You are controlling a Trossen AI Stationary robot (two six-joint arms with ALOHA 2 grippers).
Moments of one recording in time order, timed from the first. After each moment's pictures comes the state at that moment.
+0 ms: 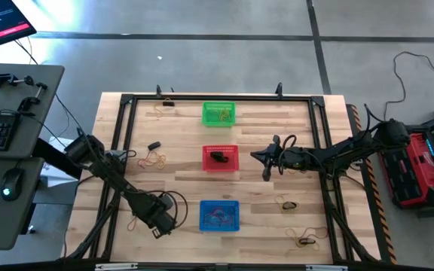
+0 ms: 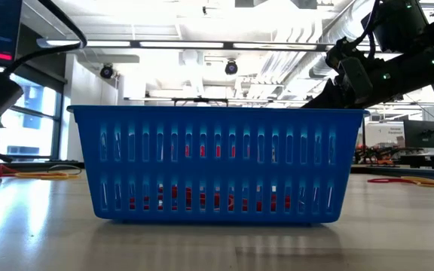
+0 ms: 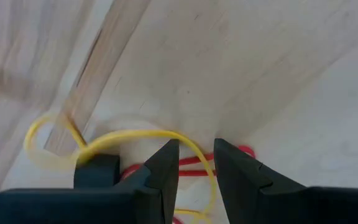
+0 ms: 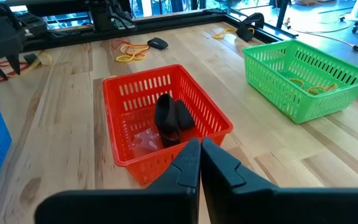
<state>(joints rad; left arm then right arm) -0.70 1.76 0.99 -0.87 0.18 -1.31 0.09 1.27 0.24 0.70 0.37 0.17</state>
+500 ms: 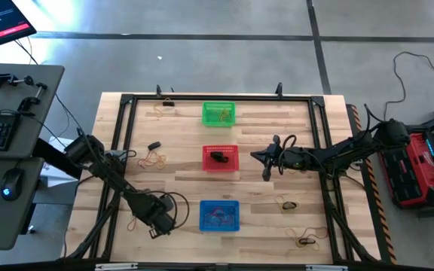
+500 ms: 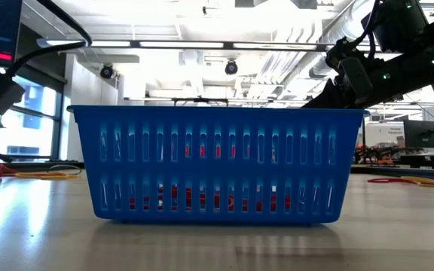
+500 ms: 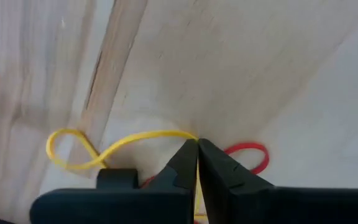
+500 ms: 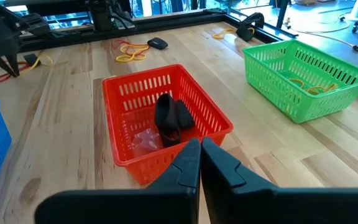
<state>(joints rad) -0.70 1.76 0.99 -0.89 0.15 -1.14 0.09 1.27 0.24 0.70 0.37 0.17</state>
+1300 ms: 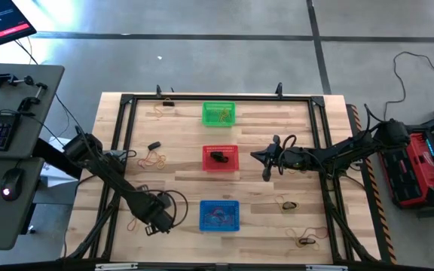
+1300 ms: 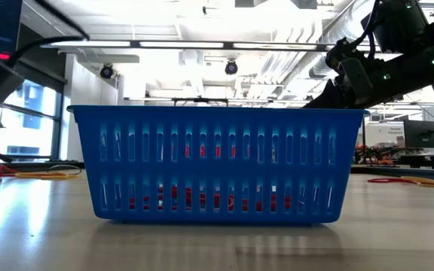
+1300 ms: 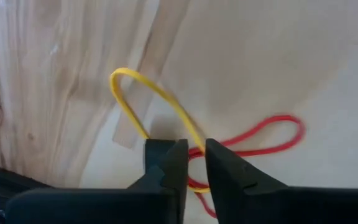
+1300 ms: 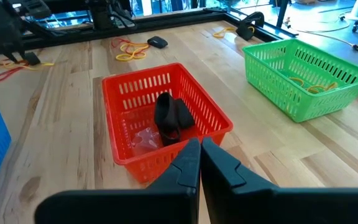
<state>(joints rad) -0.70 1.74 1.02 -1.04 0.15 -1.11 0.09 1.27 0.24 0.69 0.37 0.17</state>
